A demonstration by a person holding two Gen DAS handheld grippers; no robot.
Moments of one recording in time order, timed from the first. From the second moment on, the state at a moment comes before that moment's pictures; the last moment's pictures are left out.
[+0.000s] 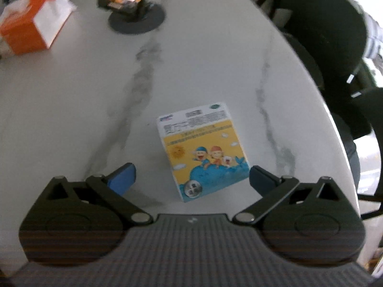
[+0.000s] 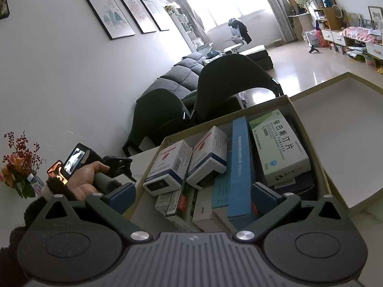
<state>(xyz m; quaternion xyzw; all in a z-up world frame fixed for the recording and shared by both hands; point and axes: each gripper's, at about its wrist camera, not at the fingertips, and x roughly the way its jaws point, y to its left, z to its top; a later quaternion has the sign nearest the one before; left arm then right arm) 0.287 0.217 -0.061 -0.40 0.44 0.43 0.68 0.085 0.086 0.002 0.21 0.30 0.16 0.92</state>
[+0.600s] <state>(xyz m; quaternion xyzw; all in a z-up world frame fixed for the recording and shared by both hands) 0.316 0.269 -0.071 -0.44 0.48 0.44 0.61 0.090 0.089 -0.003 0.21 0.30 0.16 0.92</state>
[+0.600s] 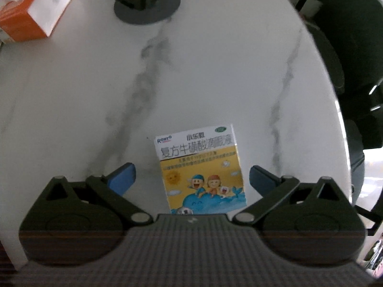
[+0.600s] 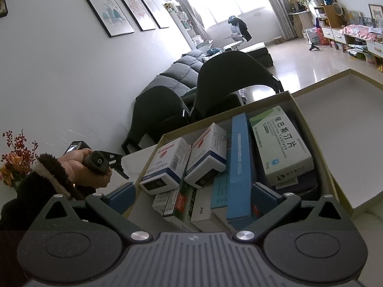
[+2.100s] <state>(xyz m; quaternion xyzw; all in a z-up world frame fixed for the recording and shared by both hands) 0.278 0.214 -0.063 -0.10 0.52 0.08 0.85 0.057 0.109 0.030 0.19 0.27 0.18 0.93</state>
